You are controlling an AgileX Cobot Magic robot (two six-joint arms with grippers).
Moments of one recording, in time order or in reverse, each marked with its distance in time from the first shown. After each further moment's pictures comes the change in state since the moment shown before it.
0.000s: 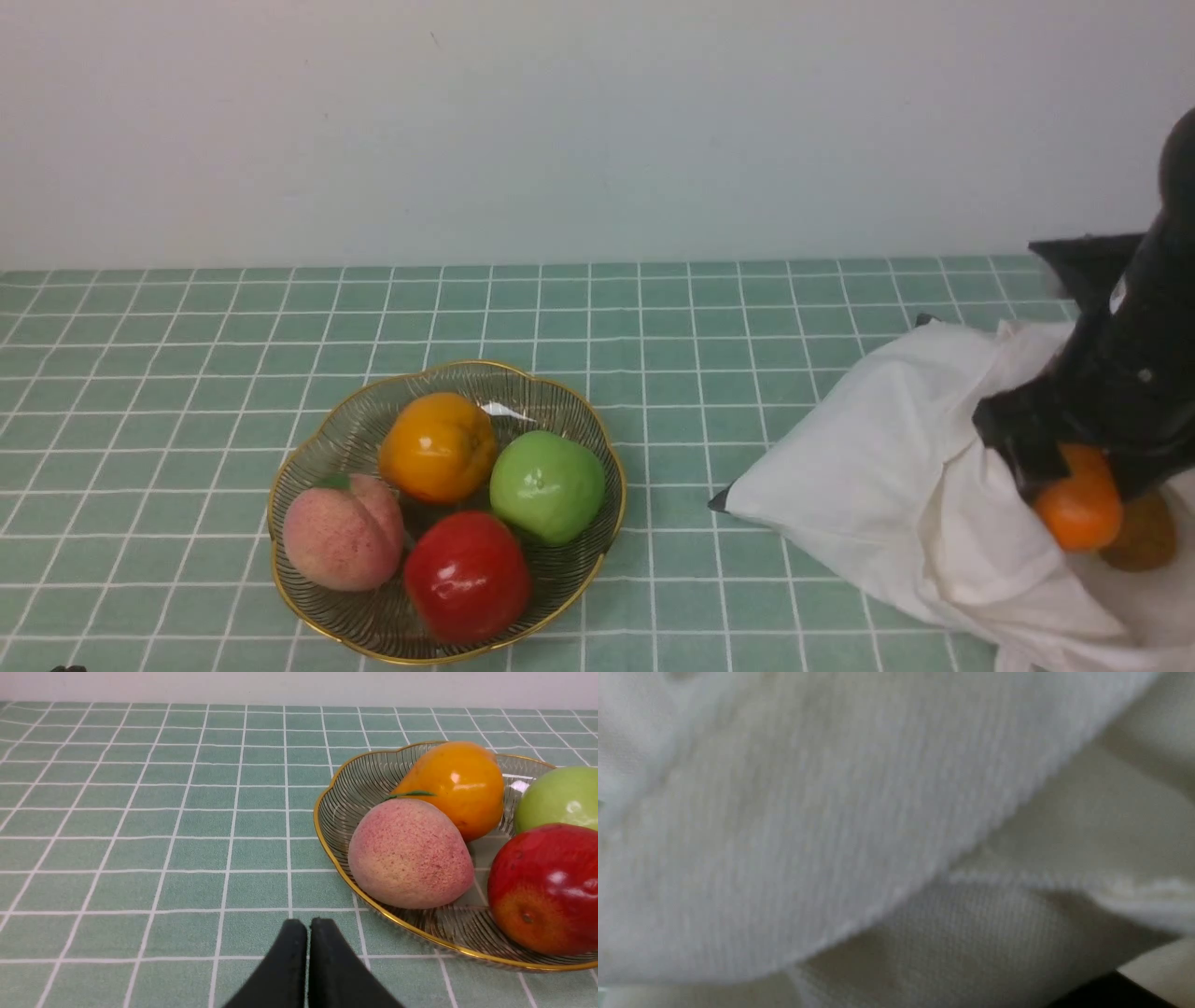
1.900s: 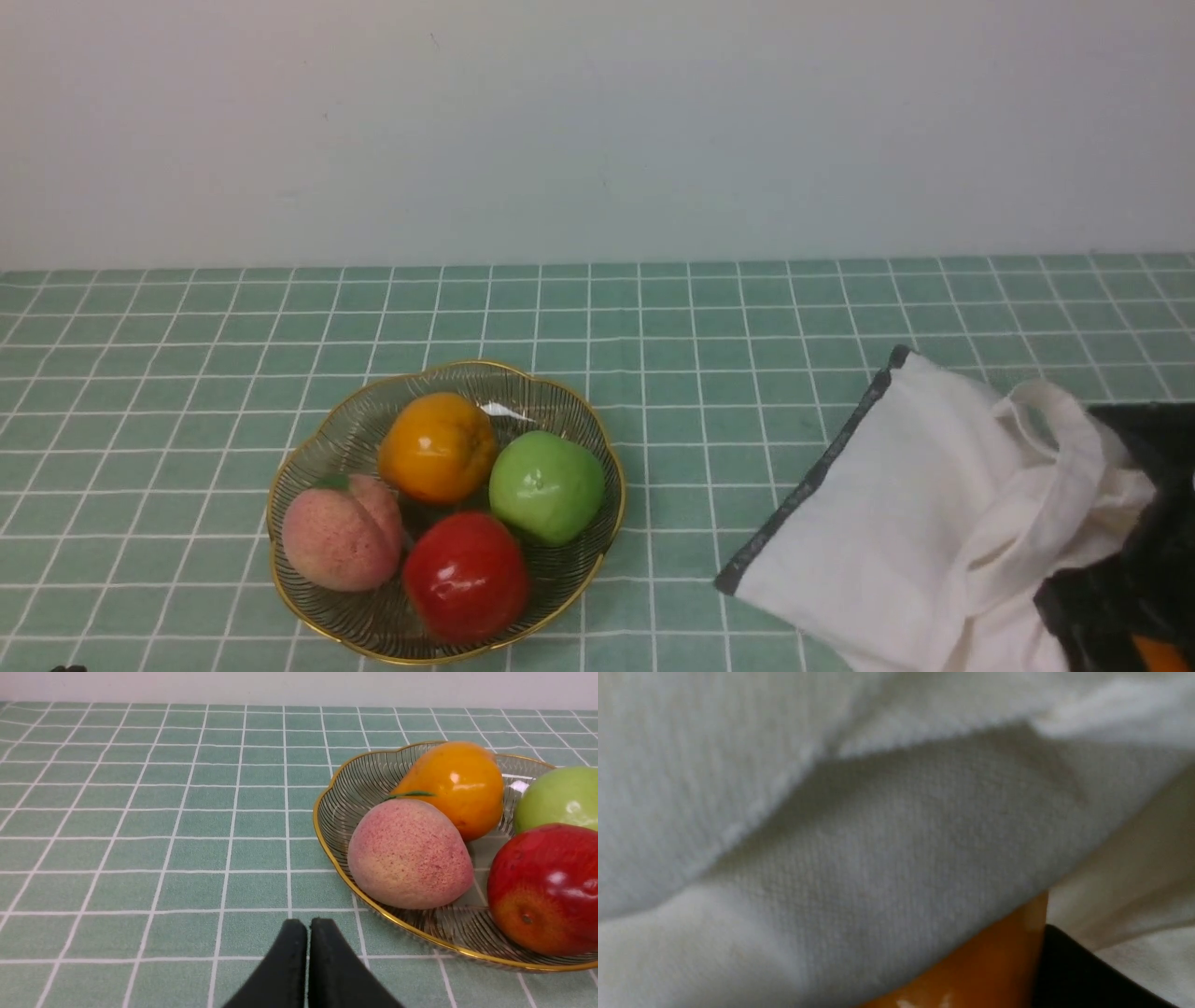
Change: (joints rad) right arm 0.000 -0.256 0.358 0.077 -0.017 0.003; left arm 0.000 0.000 0.000 0.000 0.000 0.000
